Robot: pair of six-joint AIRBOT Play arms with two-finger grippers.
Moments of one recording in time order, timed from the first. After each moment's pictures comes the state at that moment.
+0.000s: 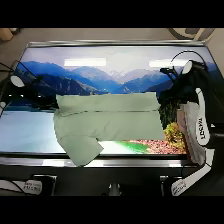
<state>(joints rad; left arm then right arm) 0.16 -1.58 1.39 1.24 -1.37 -1.45 -0.10 -1.84 1.80 -1.38 1.55 1.07</state>
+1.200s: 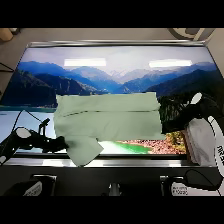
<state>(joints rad) 0.11 -1.04 0.42 1.03 -1.08 -1.44 -0.20 -1.47 1.04 -1.32 1.44 0.96</state>
